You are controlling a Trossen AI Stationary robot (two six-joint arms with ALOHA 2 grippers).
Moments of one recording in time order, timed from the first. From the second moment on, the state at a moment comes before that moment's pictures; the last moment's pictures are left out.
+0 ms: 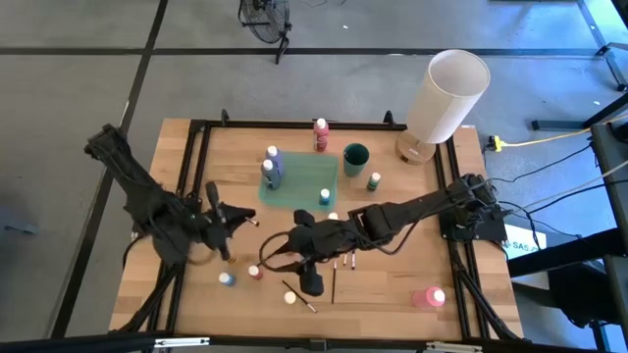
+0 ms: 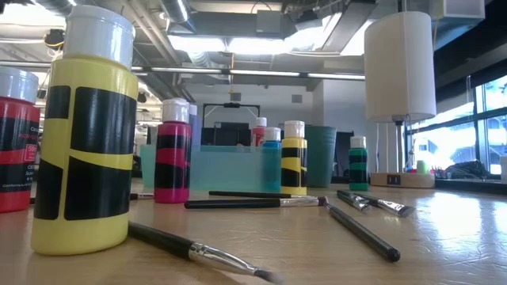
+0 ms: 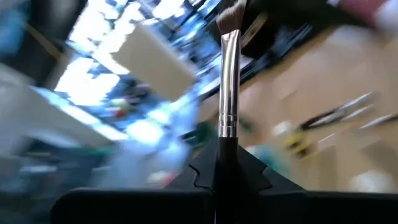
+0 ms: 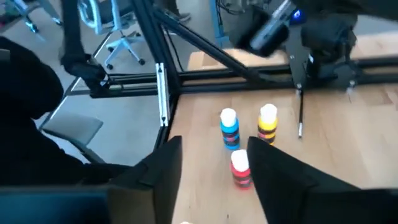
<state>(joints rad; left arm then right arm) -0.80 1.00 0.94 -0.42 -1.13 0.26 0.38 1.94 1.87 -0.40 0.09 0.28</state>
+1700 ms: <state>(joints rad) -0.48 1.08 0.66 0.62 0.05 0.20 0.45 1.94 1.87 0.10 0.23 -0.38</state>
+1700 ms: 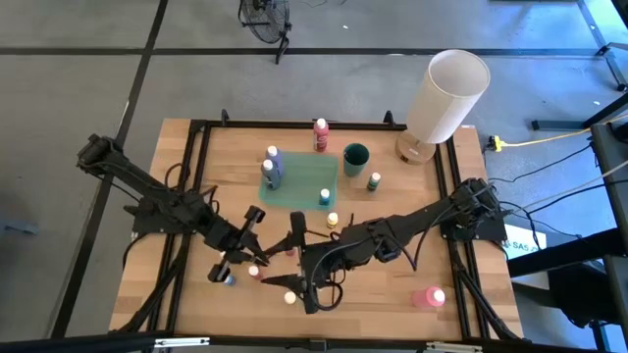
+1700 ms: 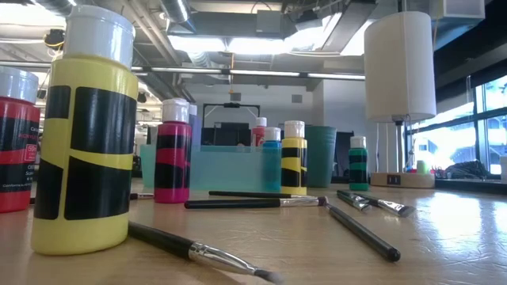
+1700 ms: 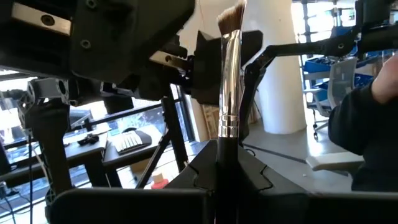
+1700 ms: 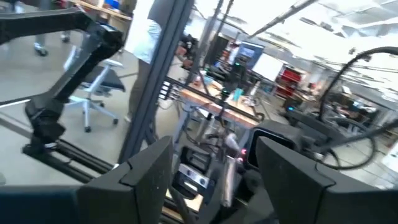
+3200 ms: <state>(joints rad) -0.43 1.11 0.66 0.63 0.06 0.22 0.39 1.94 1.87 0.02 0.15 -0.34</state>
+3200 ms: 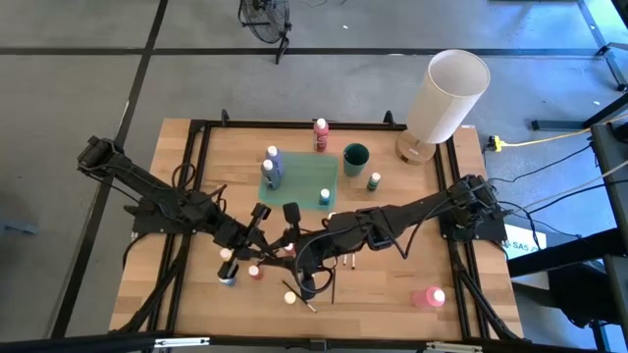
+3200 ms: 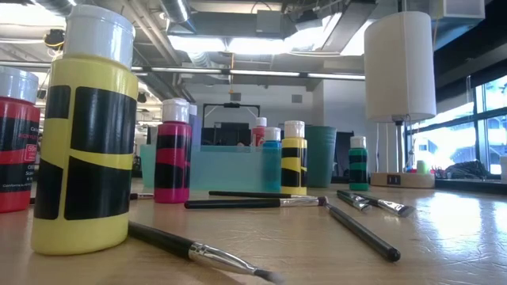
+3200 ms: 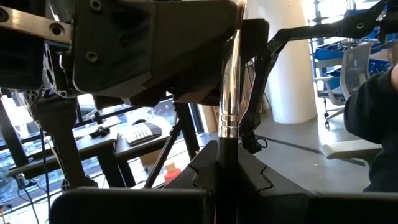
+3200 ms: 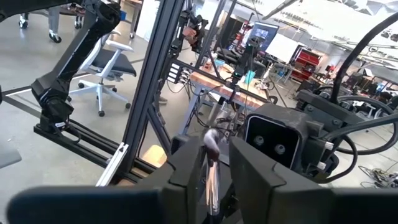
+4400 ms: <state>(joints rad) -0.43 1.06 0.66 0.48 -0.05 0.28 0.44 1.93 1.87 -0.10 0.41 -0.24</state>
